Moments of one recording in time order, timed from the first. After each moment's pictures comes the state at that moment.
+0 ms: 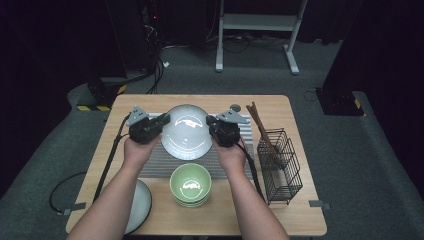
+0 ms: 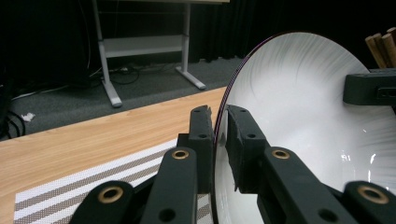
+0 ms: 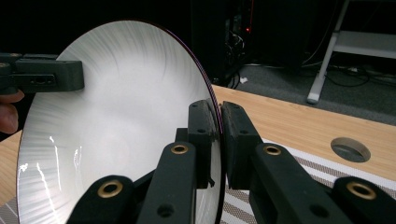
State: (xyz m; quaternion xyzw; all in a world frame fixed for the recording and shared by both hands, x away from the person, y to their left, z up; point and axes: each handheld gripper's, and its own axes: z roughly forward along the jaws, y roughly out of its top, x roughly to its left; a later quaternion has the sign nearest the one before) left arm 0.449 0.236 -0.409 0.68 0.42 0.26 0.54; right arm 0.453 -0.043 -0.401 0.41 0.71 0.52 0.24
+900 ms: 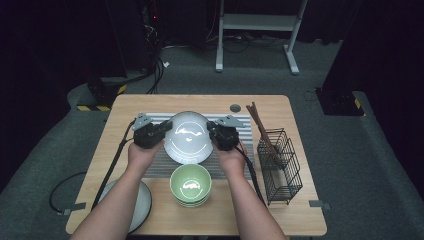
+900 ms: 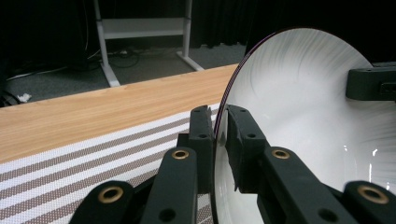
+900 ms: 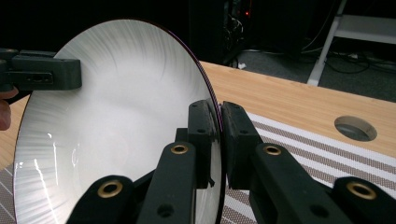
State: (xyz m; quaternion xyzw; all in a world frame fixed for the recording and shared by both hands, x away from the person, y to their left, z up) left arm 0.453 0.234 -0.441 0.69 0.44 0.24 0.52; right arm 0.459 -0.041 -0.428 0.42 0.73 0.49 0.24
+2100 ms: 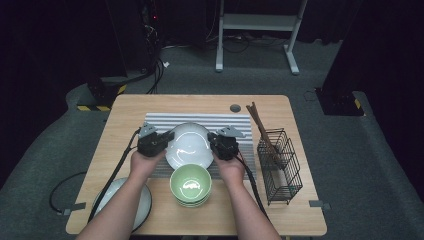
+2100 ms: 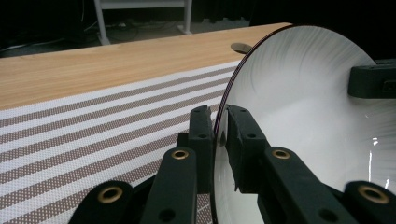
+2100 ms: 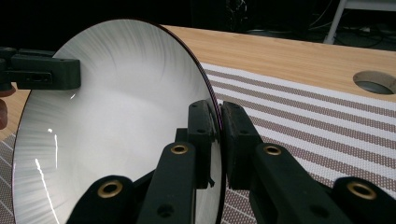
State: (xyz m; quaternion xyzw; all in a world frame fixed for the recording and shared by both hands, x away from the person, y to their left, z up) left arm 0.445 0.229 -0.469 0.71 0.46 0.22 0.49; right arm 0.450 -0.045 -0.467 0.44 0.73 0.48 0.21
